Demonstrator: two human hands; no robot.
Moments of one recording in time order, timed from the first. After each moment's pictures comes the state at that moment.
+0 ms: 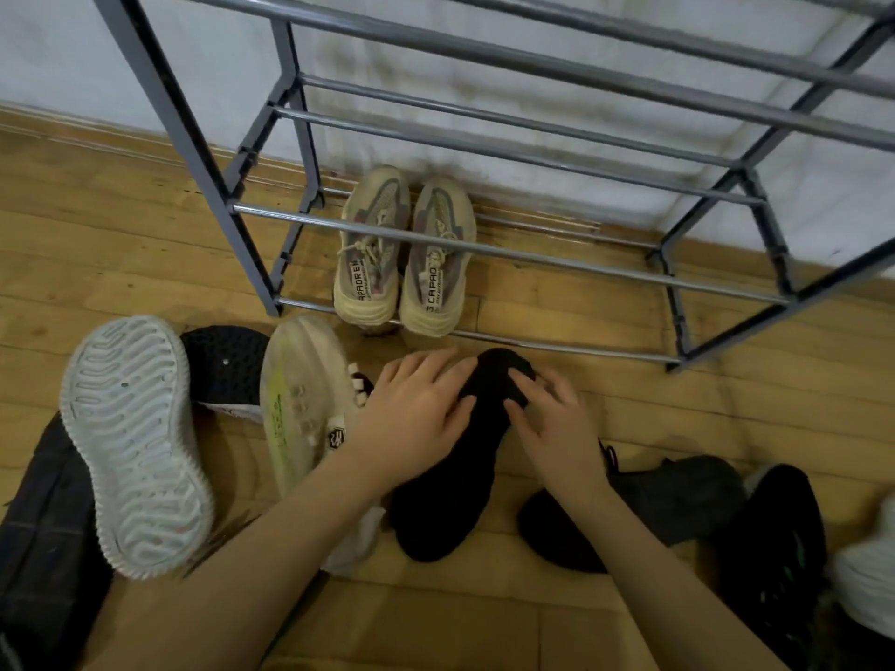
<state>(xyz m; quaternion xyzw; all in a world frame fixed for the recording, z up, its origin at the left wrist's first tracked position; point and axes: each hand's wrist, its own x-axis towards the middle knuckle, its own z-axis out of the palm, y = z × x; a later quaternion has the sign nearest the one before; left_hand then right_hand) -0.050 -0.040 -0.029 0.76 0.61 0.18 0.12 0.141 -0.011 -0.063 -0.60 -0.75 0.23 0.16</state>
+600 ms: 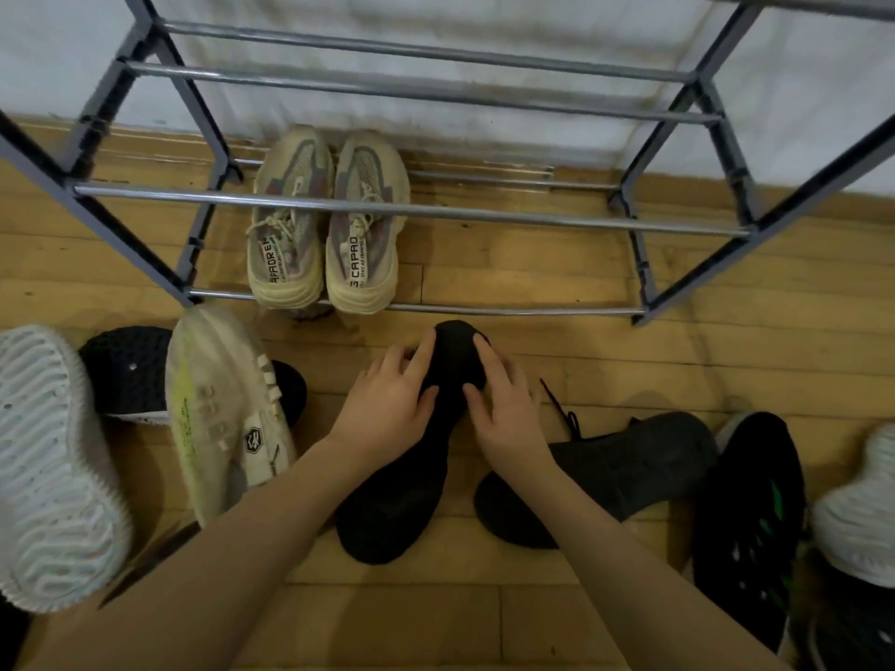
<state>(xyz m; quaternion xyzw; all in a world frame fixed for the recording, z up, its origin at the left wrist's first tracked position) -0.002 -0.016 -0.084 0.73 0.64 0.10 0.22 0.159 -0.009 -0.092 -0.60 -0.70 0.33 0.19</state>
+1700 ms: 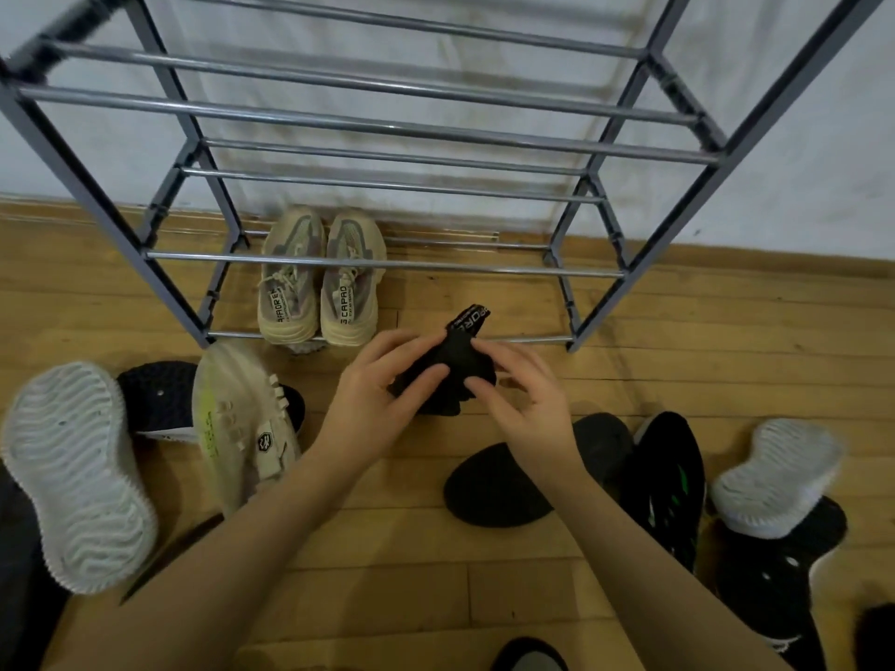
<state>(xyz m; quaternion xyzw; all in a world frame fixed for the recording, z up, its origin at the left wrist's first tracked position) 0.013 -0.054 0.028 0.67 0.51 0.47 0.27 0.192 -0.050 0.036 -0.49 -0.68 0.33 0.43</state>
